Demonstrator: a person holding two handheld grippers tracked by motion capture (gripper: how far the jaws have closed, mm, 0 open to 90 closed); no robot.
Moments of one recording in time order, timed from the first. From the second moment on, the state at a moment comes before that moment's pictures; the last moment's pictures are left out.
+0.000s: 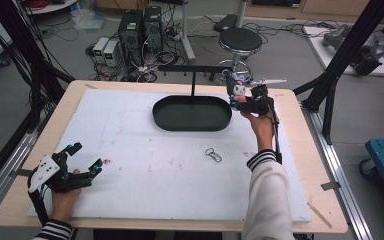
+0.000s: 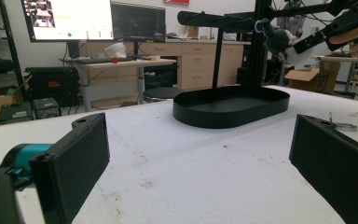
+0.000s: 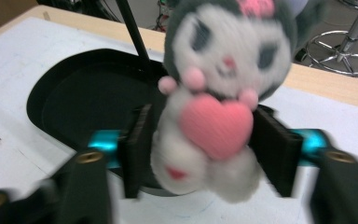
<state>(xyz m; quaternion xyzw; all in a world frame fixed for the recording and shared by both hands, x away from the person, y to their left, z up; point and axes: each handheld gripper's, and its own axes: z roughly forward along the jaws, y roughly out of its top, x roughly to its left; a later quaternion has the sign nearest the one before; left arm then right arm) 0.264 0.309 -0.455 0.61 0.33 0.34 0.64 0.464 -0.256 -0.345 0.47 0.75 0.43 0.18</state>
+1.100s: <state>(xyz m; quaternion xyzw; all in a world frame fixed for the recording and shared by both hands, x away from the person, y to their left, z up) 0.266 0.309 -0.455 0.61 0.33 0.33 0.64 0.380 -0.274 -0.338 0.38 0.72 0.52 0.25</state>
